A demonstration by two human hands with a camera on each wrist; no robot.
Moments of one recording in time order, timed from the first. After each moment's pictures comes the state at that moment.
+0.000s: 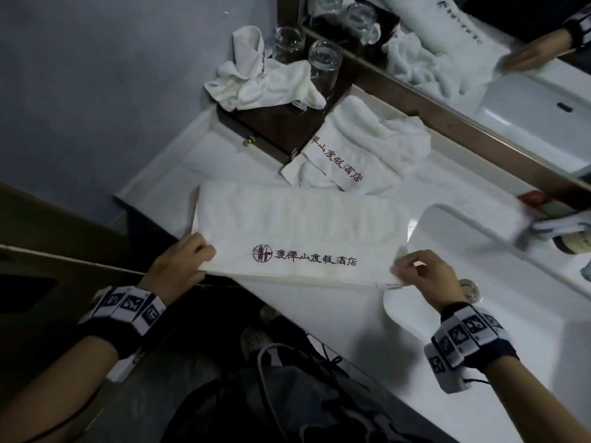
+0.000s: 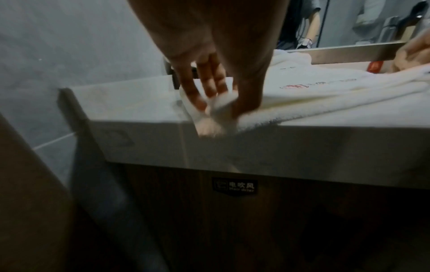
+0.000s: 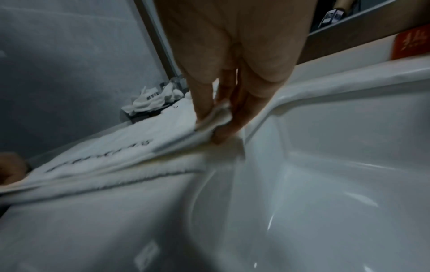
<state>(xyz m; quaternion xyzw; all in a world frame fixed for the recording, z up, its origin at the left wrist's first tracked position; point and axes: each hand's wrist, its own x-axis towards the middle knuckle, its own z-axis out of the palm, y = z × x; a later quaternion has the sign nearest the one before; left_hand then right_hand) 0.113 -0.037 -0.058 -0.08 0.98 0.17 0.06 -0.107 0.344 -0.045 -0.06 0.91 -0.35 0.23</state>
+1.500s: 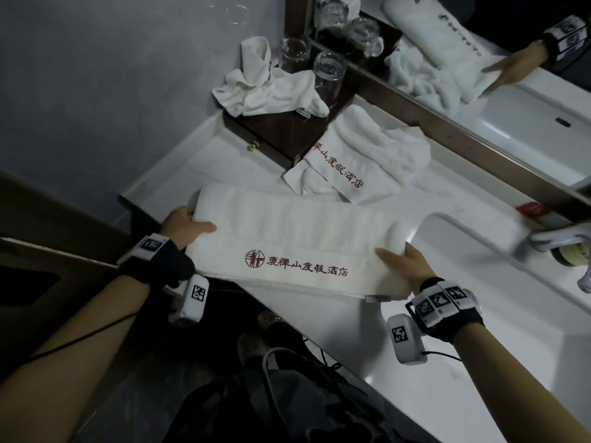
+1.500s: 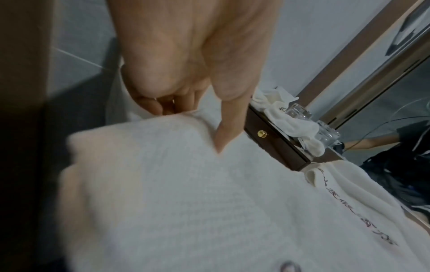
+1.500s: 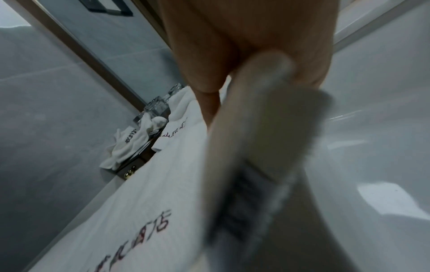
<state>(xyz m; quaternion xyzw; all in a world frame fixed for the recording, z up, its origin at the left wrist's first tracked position) 0.050 -0.064 -0.056 -0.47 0.74 0.48 0.05 -0.133 0.303 -0.059 0.09 0.81 -0.46 0.35</state>
